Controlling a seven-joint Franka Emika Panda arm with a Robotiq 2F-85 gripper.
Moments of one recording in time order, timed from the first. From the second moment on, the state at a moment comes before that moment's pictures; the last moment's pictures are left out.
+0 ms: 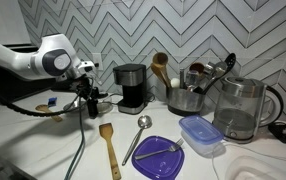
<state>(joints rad) 0.12 0.05 0.14 -2.14 -0.17 2.54 0.13</state>
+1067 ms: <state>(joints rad) 0.12 0.02 0.12 -2.14 -0.16 2.54 0.11</state>
